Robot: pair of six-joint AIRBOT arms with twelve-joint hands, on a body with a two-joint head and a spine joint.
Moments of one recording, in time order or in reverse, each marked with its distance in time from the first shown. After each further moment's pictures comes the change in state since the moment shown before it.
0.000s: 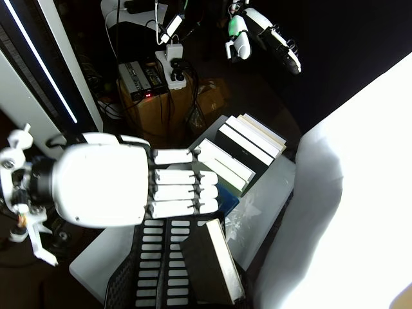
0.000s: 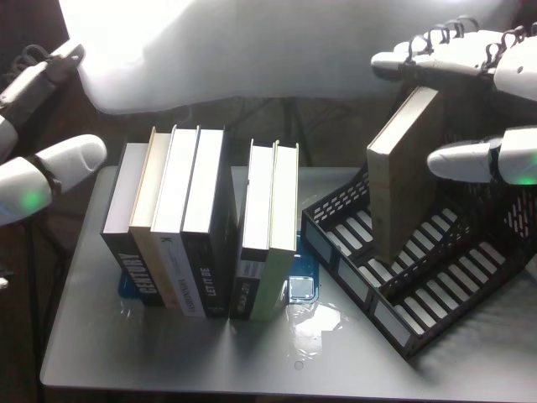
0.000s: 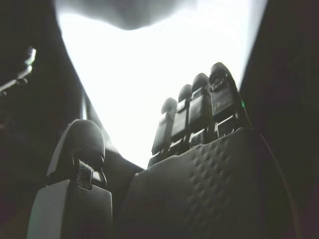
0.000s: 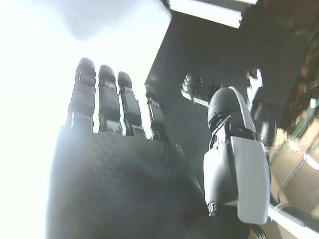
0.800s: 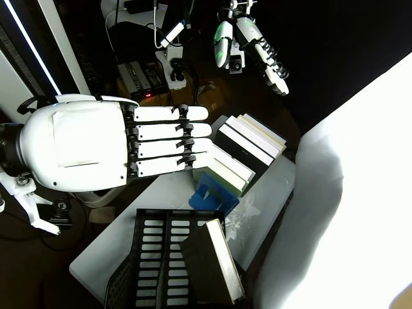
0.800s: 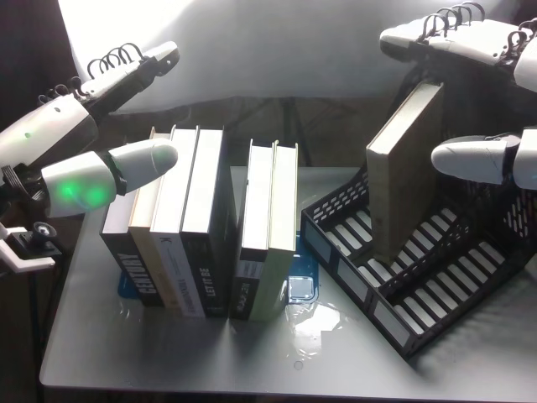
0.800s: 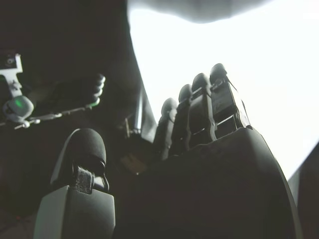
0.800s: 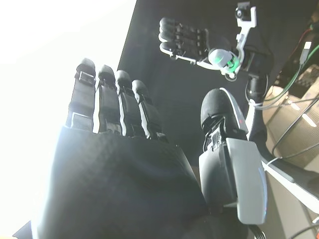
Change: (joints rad) left arm -0.150 -0.046 0.054 0.241 0.137 -0.001; right arm -0.071 0.034 -0.053 0.078 0.174 -0.002
